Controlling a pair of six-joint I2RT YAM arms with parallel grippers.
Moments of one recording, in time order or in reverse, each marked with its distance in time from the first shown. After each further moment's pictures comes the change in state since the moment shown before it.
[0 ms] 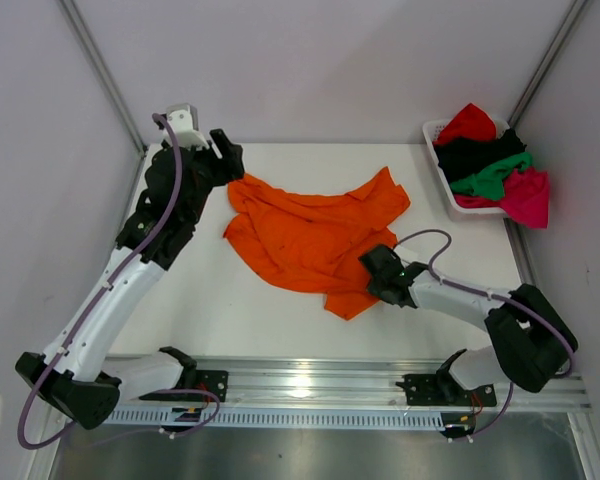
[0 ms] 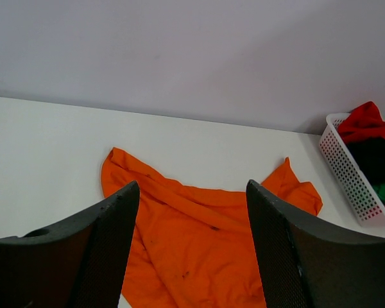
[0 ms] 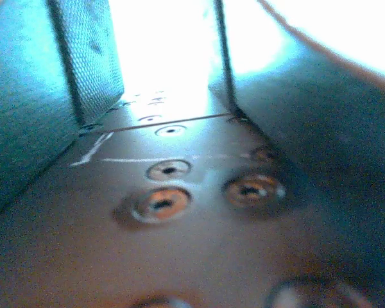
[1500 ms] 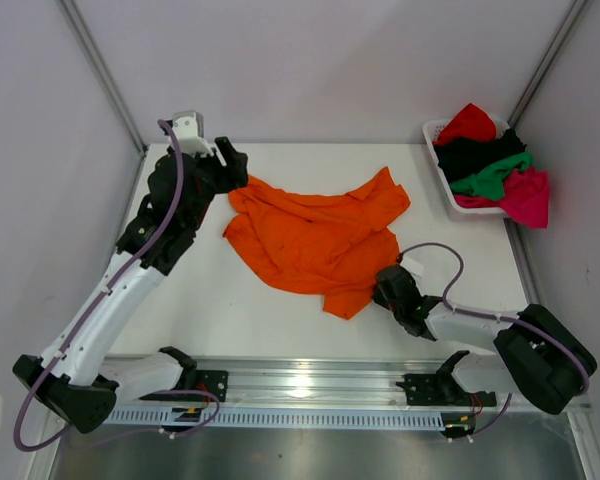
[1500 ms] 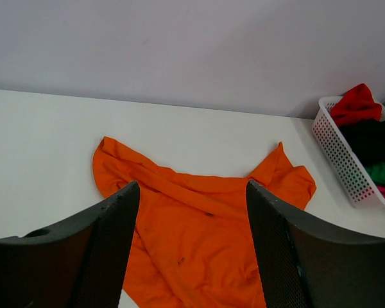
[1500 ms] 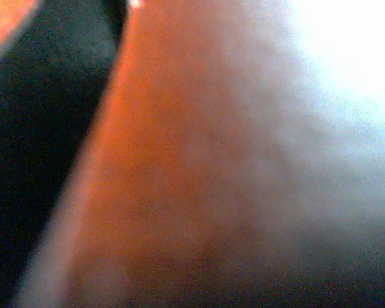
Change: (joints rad) left arm -0.027 -0.024 -0.027 -0.023 0.018 -0.006; right arm 0.005 -0.163 -0.356 0.529 0.018 -0.058
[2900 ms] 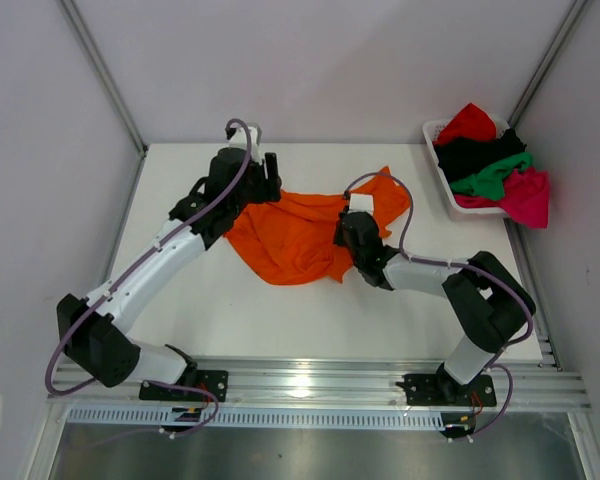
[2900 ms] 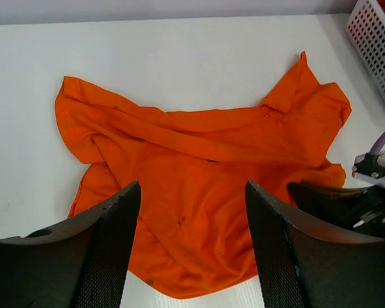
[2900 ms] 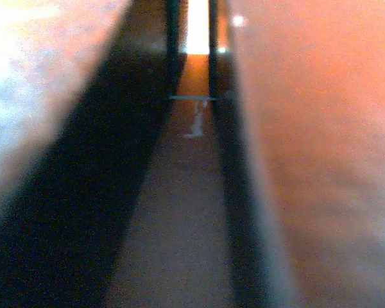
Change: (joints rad) left arm -0.048 0.251 0.010 -0.044 0.079 0.026; right arm 0.000 0.409 0.480 0.295 -0.009 -0.539
